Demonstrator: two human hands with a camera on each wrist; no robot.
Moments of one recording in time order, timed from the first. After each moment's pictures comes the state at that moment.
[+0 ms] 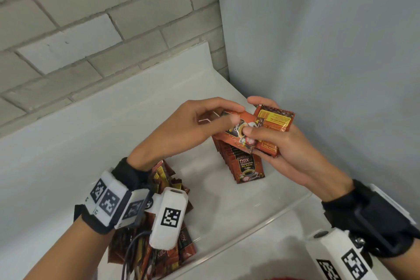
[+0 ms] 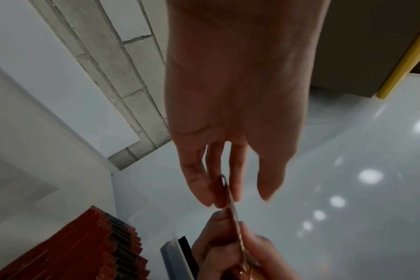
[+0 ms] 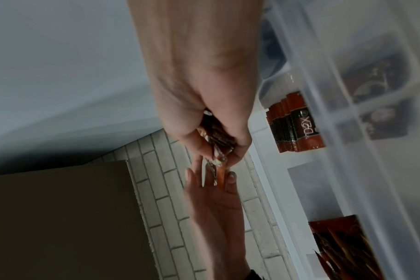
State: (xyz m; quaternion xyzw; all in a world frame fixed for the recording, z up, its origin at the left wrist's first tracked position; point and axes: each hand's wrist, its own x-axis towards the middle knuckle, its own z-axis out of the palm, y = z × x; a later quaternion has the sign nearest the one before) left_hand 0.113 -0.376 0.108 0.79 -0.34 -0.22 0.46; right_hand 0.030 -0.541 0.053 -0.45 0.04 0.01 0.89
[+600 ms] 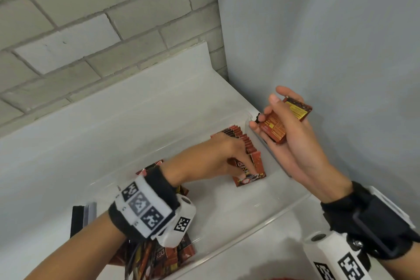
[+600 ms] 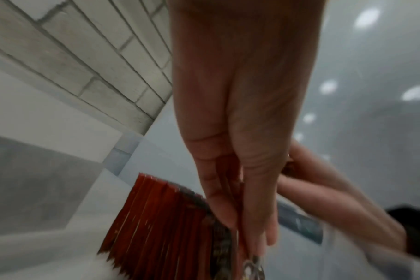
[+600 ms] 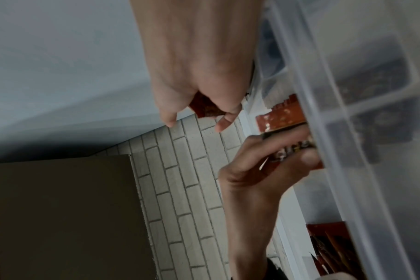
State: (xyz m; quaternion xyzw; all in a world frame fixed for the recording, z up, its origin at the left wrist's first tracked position) left_hand 0.111 -0.392 0.054 0.75 -0.59 -0.21 0.21; right_hand 0.036 -0.543 0.050 -0.38 0.10 -0.16 0.91
